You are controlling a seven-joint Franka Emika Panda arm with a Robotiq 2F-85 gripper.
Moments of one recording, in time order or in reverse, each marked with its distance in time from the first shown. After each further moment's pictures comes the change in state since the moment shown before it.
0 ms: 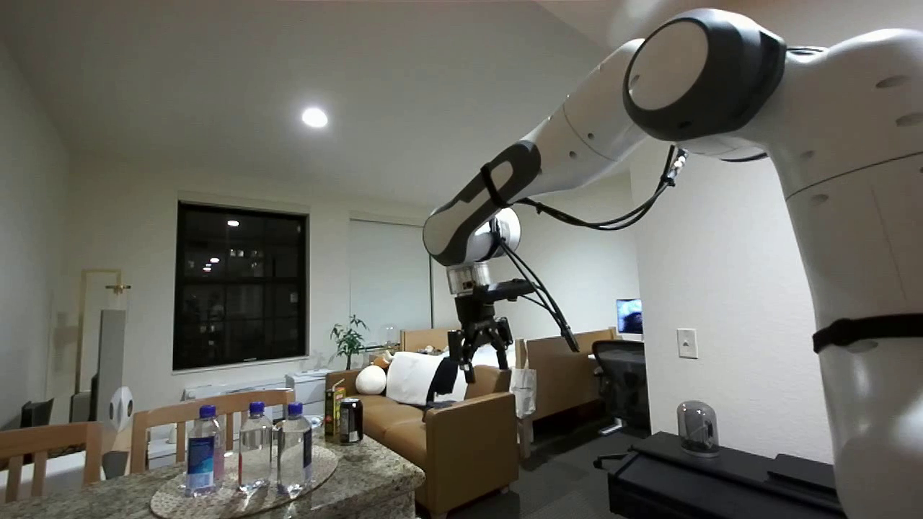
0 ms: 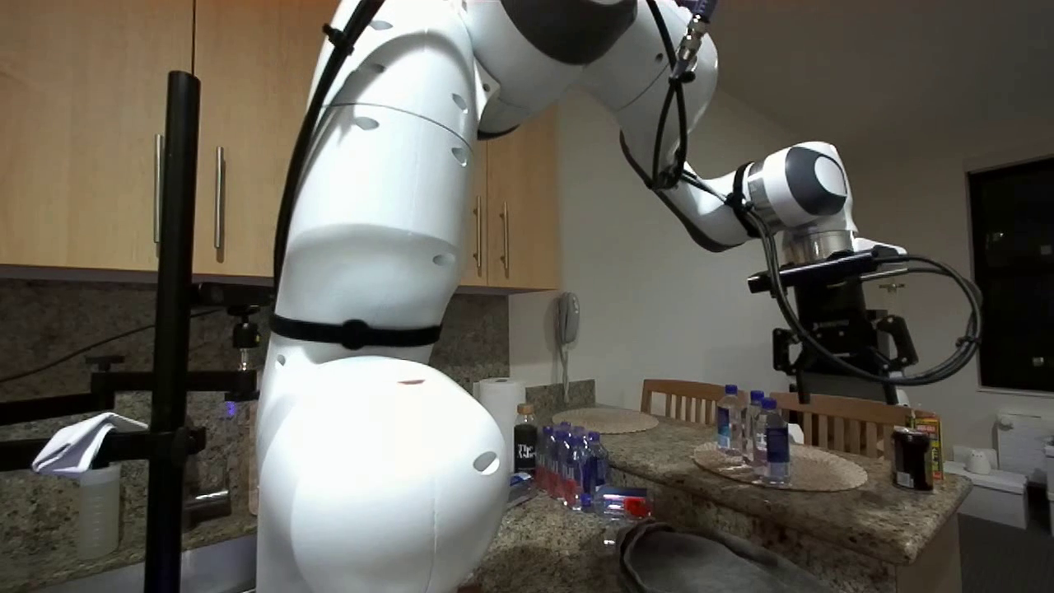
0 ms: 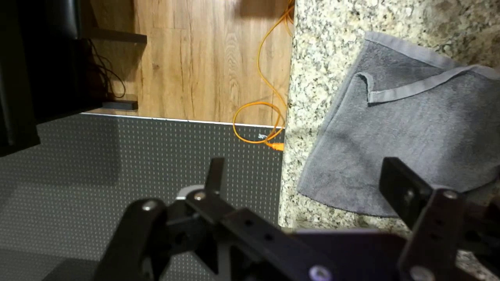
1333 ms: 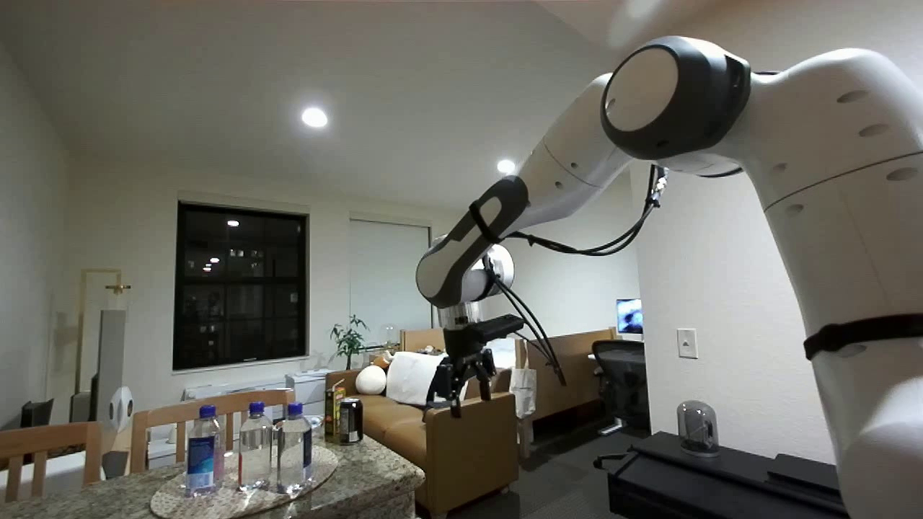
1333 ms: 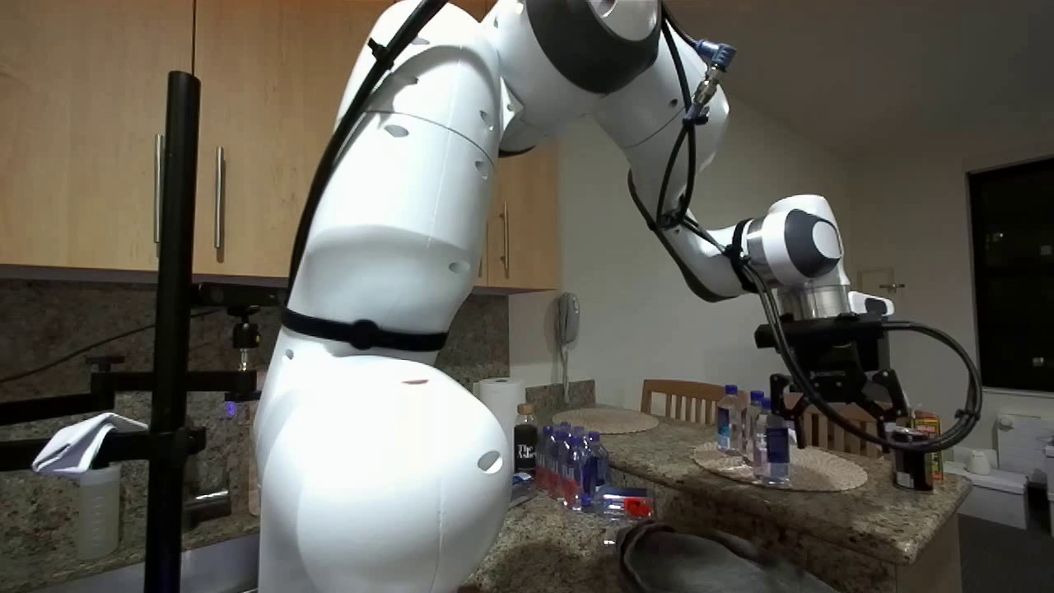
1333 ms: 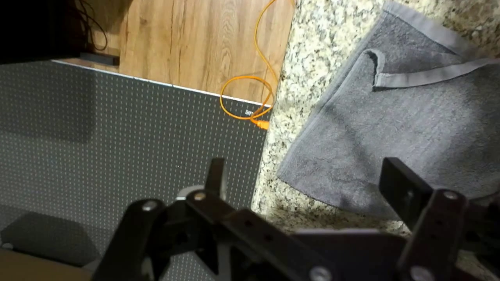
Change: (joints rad) arm 0.016 0.089 0.007 -0.074 0.006 0.247 -0.103
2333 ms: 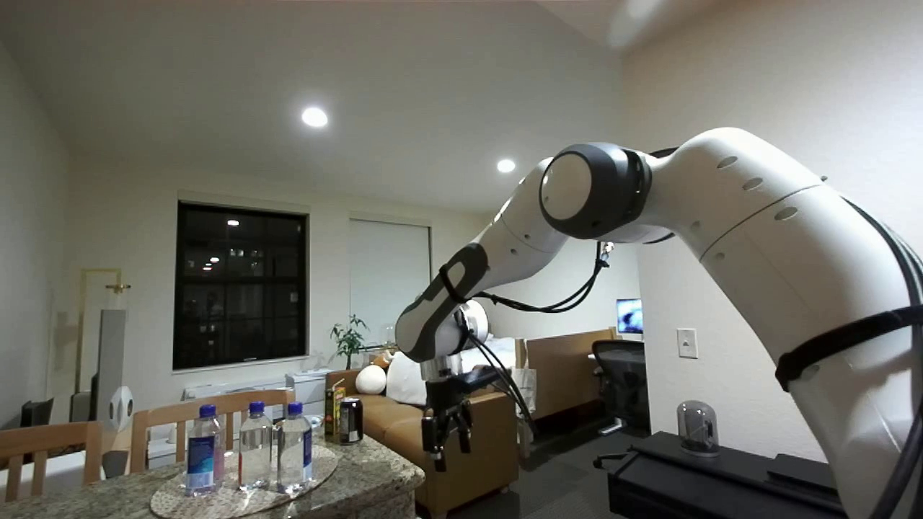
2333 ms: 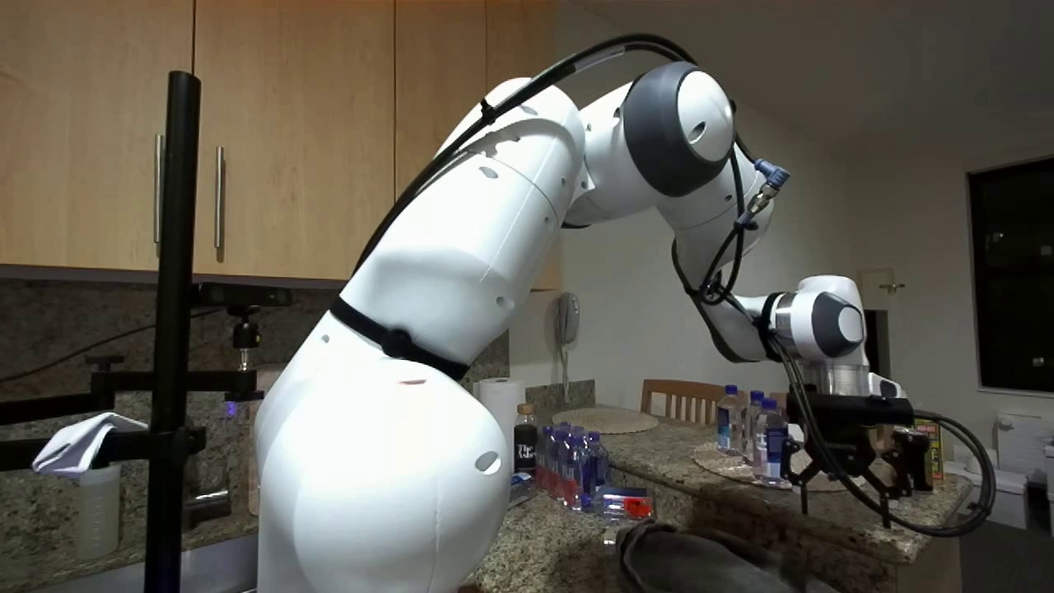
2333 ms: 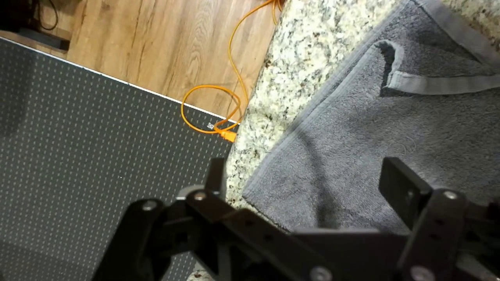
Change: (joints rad) arm -0.011 0.327 0.024 0.232 0.064 -0.020 -0.178
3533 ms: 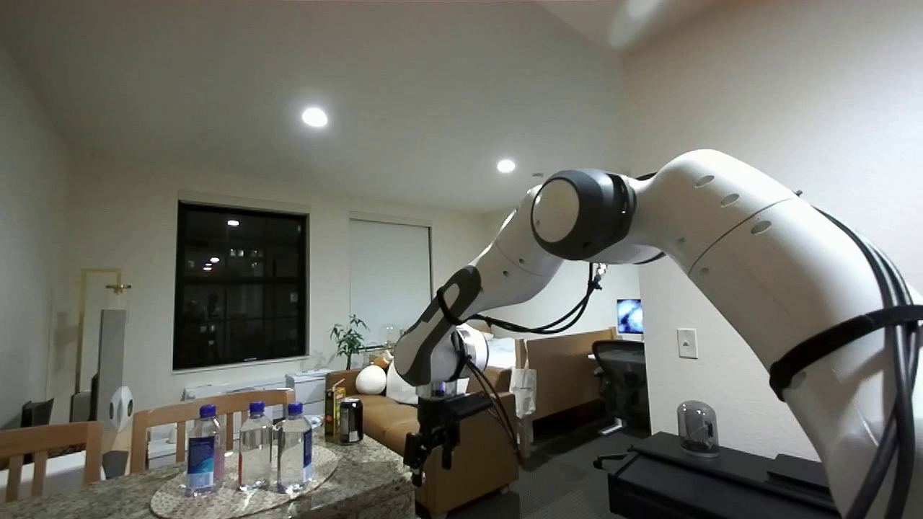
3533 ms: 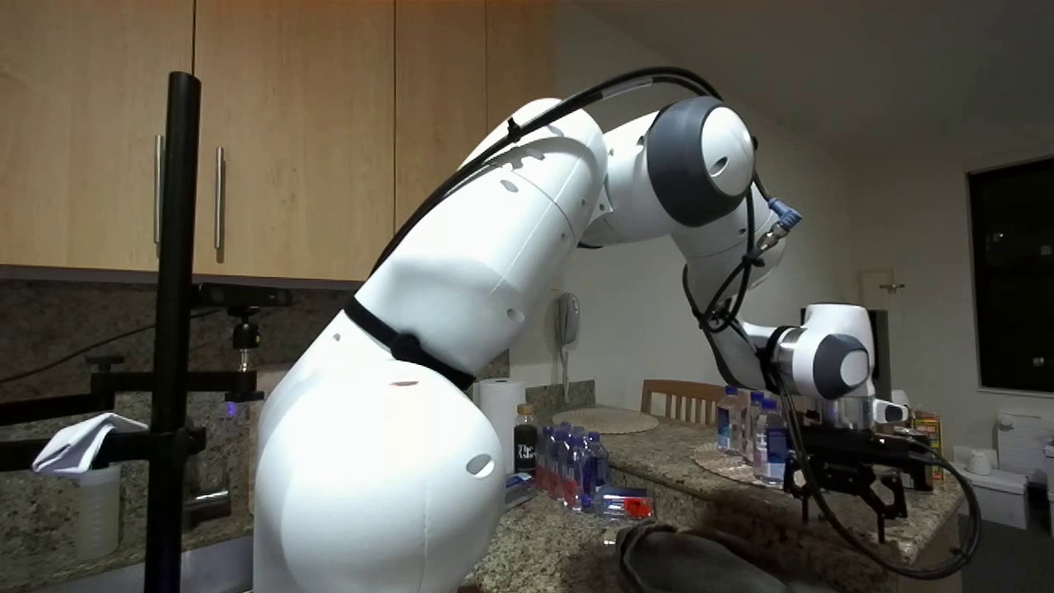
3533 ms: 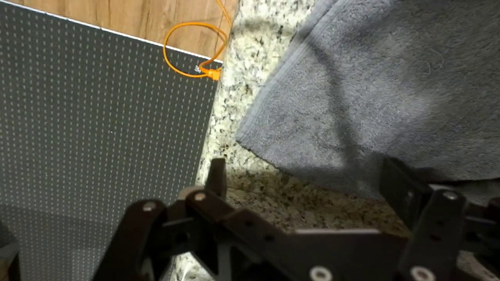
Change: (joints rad) arm -0.036 0.095 0.044 0.011 0.112 0.251 0.010
